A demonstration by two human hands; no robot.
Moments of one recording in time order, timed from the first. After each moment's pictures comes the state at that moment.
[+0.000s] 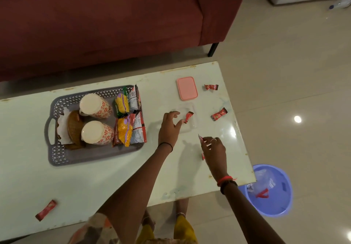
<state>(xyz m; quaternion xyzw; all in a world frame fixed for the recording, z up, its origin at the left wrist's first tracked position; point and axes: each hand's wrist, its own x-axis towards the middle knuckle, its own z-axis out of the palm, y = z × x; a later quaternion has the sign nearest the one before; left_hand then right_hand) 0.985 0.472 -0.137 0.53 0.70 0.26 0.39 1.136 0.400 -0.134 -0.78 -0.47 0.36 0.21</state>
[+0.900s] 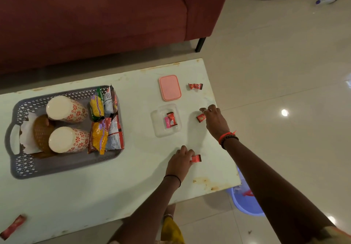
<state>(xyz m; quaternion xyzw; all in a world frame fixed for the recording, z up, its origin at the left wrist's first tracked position) 1.070 0.395 -0.193 0.73 0.58 -0.02 0.36 1.221 0.518 -0.160 -0.67 -0.71 0.20 -0.04</state>
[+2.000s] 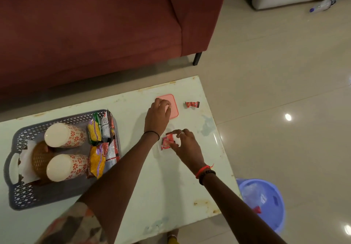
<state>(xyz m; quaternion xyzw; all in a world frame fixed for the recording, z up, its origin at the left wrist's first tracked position) 1.022 0.600 -0.143 0.71 0.66 0.16 0.19 1.137 0.501 -0.140 -0.68 -0.63 0.34 0.14</state>
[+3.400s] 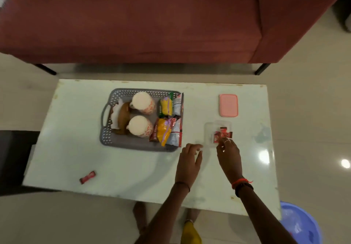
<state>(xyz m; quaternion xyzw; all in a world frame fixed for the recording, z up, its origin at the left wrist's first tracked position) 0.967 0.392 -0.098 0.52 0.74 0.27 0.33 1.094 0.455 -0.105 -0.70 -0.60 0.36 0.15</state>
